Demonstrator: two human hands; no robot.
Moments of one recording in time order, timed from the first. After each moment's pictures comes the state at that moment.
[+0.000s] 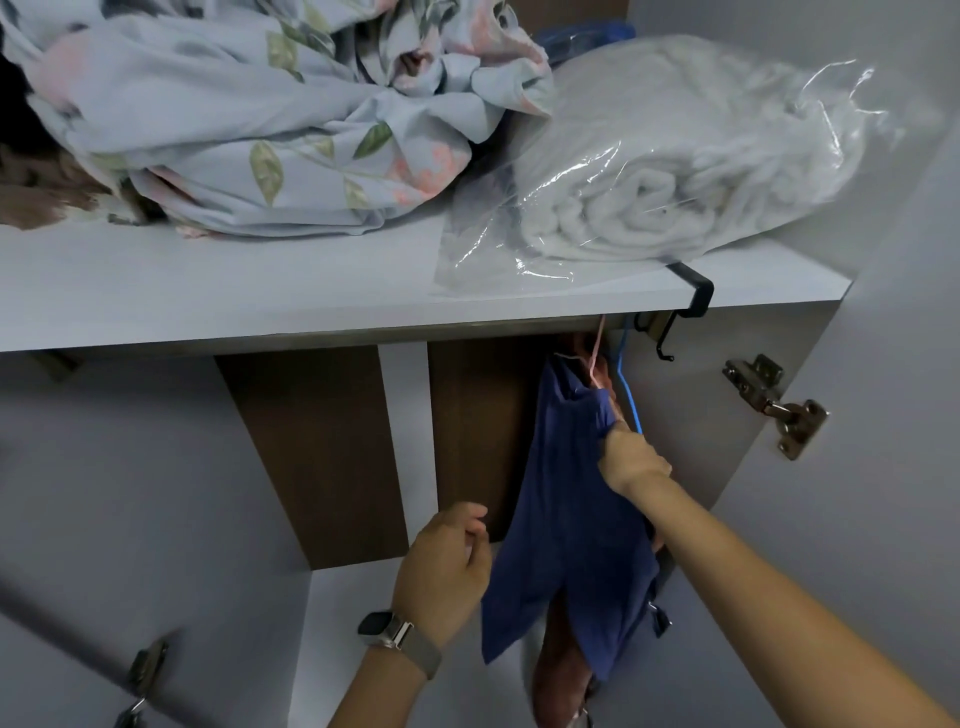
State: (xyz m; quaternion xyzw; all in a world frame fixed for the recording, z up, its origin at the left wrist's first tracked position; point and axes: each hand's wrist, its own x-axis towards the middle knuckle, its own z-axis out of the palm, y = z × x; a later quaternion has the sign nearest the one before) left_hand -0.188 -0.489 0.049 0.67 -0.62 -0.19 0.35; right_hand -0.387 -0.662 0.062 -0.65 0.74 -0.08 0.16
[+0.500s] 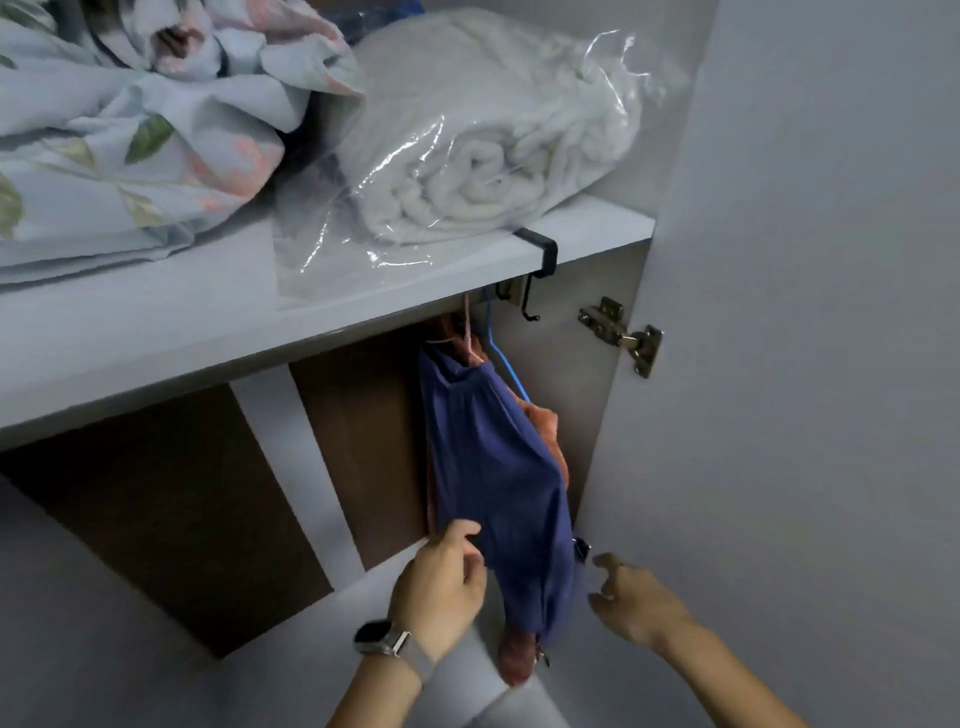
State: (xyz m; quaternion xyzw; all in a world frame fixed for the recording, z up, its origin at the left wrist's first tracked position) left_hand -0.218 -0.506 0.026 0.57 -0.76 -0.26 0.21; right_hand -0.459 -0.479 -0.028 -0.58 0.76 -0.02 0.30
